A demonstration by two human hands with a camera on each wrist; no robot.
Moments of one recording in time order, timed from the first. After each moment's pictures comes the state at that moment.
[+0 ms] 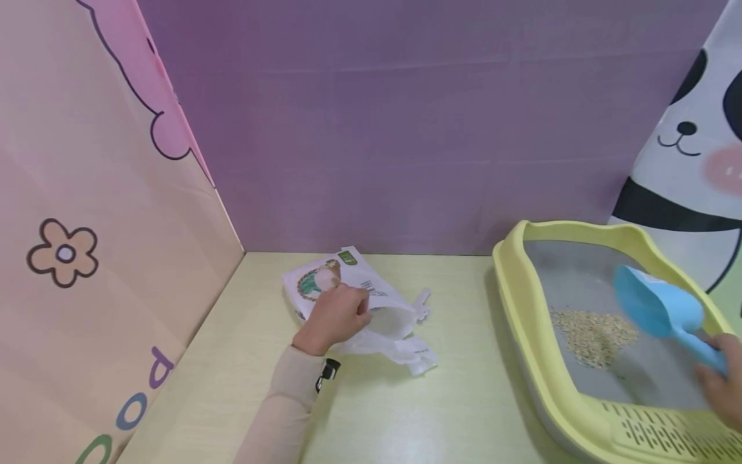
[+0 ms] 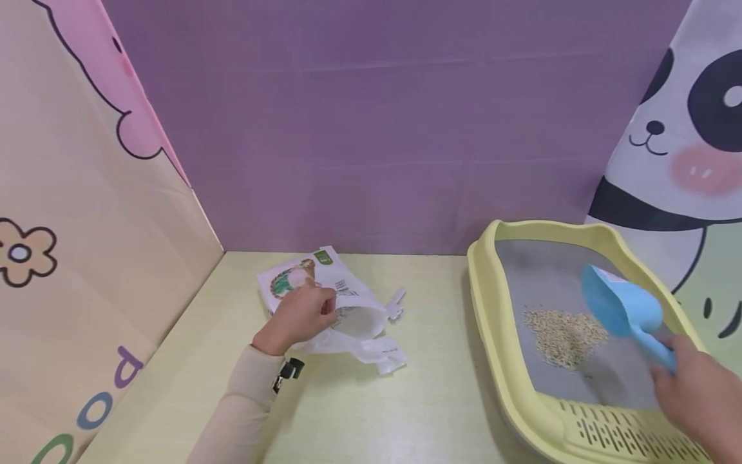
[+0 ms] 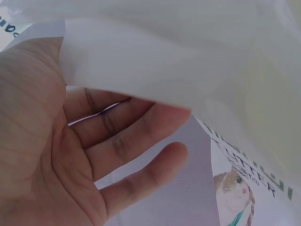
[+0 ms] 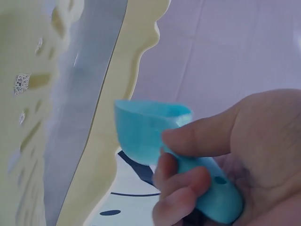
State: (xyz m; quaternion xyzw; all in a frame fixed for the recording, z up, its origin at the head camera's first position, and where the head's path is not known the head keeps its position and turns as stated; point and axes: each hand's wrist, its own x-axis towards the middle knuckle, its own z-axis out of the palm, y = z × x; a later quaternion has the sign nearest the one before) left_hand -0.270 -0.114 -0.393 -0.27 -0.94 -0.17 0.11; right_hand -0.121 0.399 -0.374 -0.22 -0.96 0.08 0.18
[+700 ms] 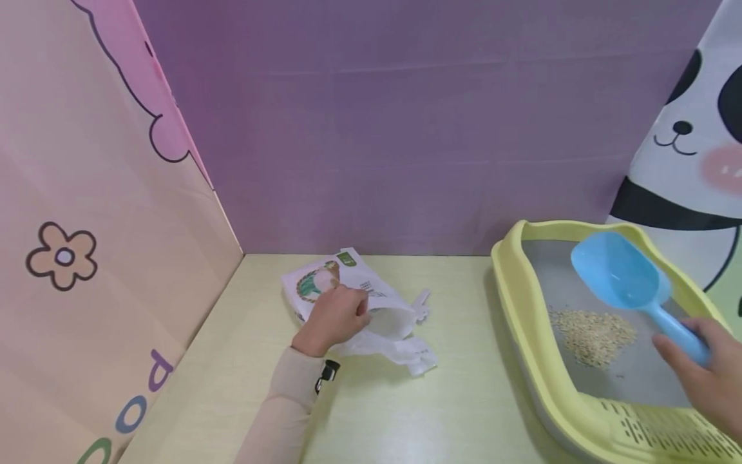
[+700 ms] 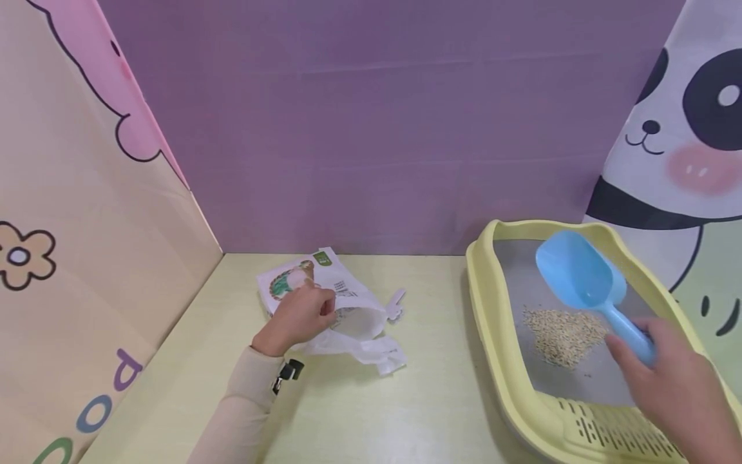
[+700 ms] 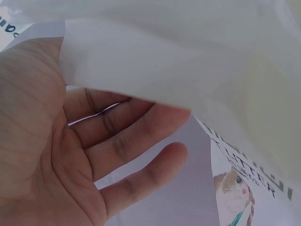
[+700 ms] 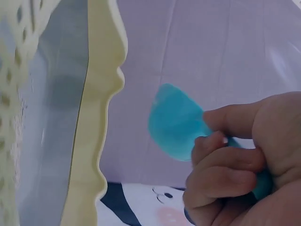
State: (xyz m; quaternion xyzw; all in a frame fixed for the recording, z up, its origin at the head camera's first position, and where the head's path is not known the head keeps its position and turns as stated) left_hand -0.269 -0.115 -0.393 -0.27 -0.94 -0.17 0.11; right_hand -0.114 0.351 -0.341 -0.18 -0.94 0.21 0.19
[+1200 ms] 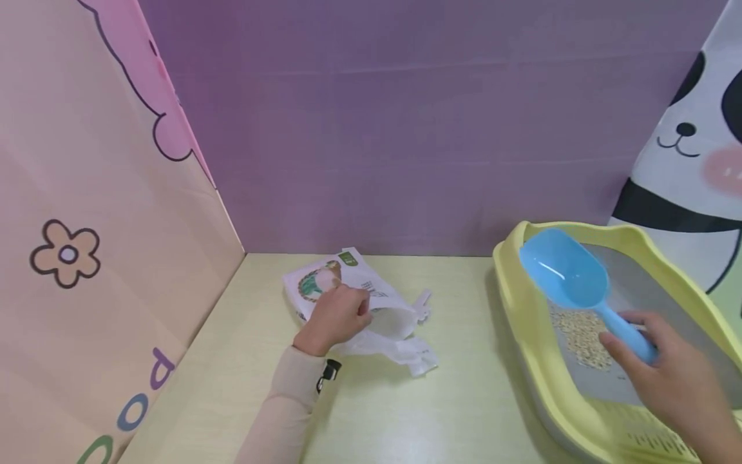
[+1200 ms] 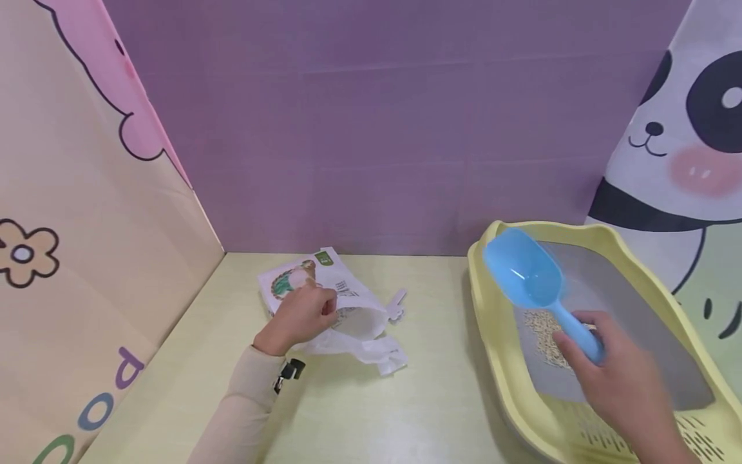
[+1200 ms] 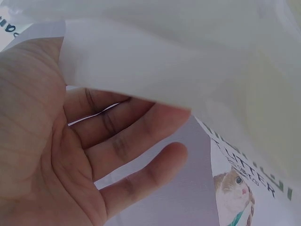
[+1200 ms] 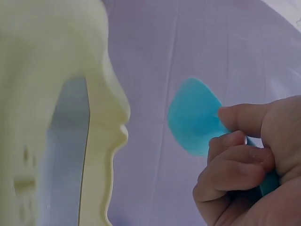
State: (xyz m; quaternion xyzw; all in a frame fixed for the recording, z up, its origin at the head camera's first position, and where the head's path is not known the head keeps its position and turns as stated) left_hand -0.271 -0.115 -0.394 -0.27 -0.94 -0.16 0.12; right_hand -0.113 0.309 -0.342 -0.06 -0.95 0.21 0.21
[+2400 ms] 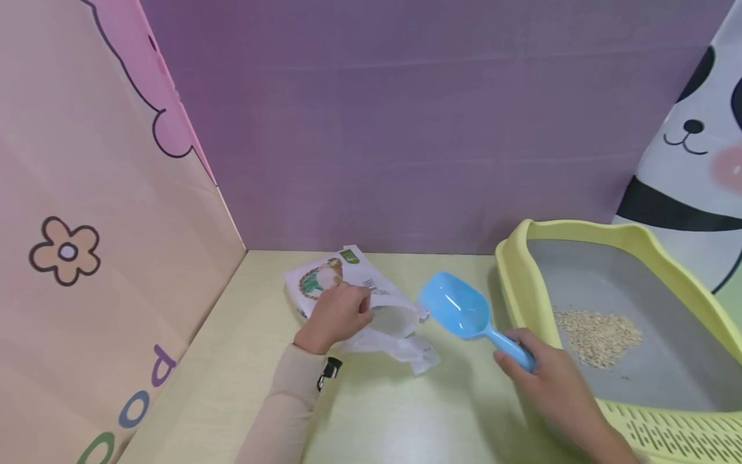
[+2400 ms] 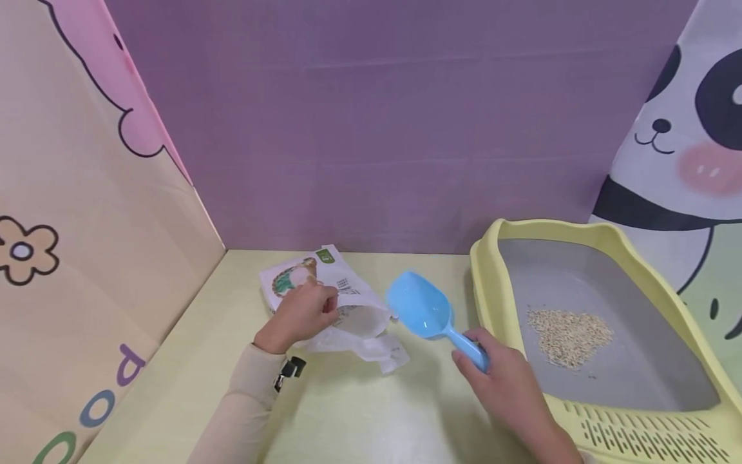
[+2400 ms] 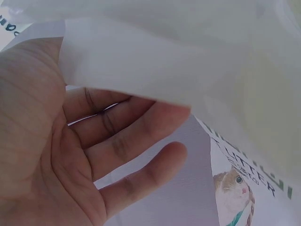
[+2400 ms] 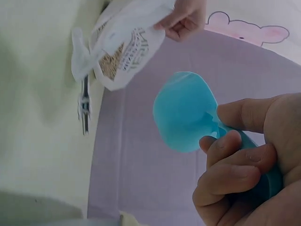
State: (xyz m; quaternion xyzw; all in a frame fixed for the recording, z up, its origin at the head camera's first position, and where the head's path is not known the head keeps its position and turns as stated) left_hand -0.271 -0.116 -0.393 -0.28 -0.94 -0.17 0.12; right_hand -0.133 0.205 -0.384 0.06 -0.94 0.30 0.16
